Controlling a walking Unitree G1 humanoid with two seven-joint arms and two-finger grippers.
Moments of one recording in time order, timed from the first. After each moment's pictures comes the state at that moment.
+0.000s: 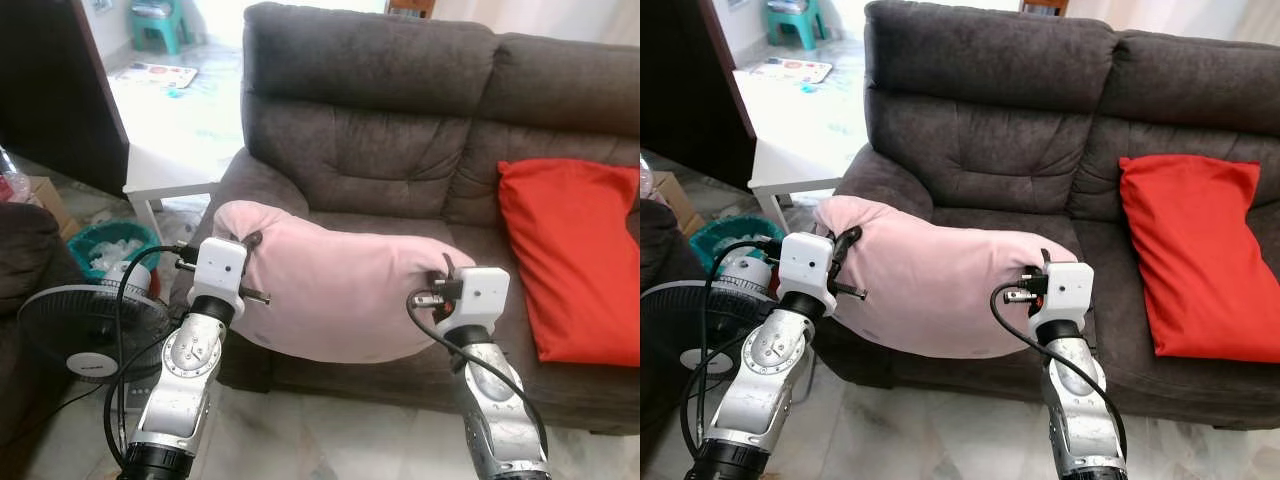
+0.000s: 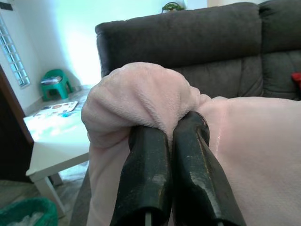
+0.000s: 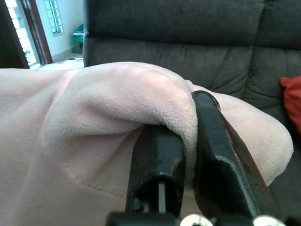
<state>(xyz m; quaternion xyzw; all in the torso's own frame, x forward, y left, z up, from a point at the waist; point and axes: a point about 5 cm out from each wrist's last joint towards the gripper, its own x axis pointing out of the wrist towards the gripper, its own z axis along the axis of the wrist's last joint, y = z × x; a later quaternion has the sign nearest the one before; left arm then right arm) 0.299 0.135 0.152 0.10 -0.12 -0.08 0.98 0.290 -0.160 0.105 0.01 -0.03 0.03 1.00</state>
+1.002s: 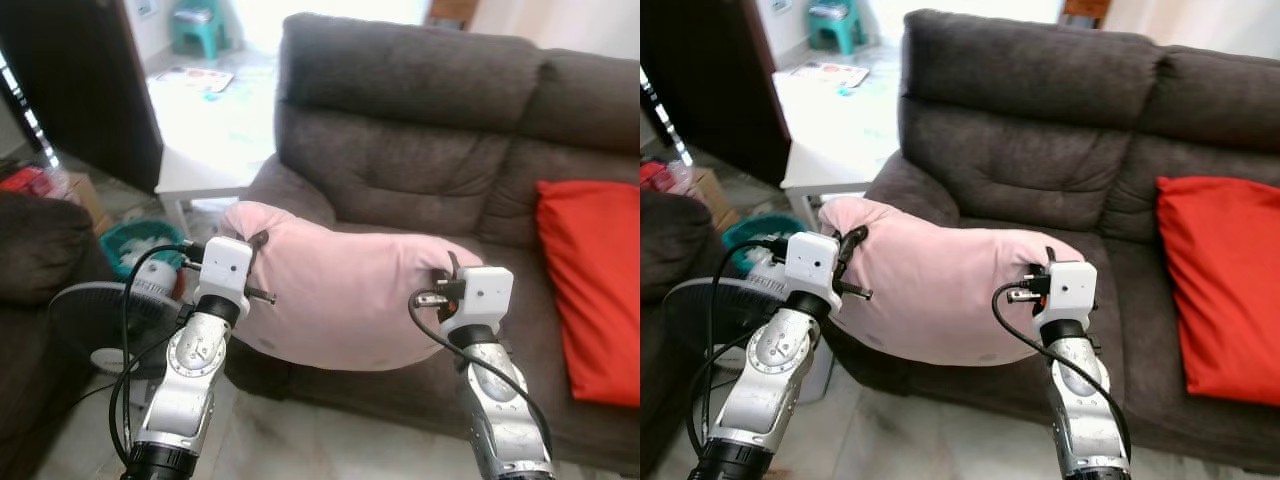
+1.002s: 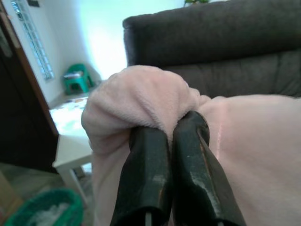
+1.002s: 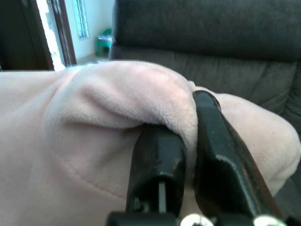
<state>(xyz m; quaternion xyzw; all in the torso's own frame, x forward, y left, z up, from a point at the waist) 0.300 0.141 0.152 0.11 -0.12 -0.08 0.98 0.293 -0.152 0.111 0.00 -0.05 0.04 1.00</state>
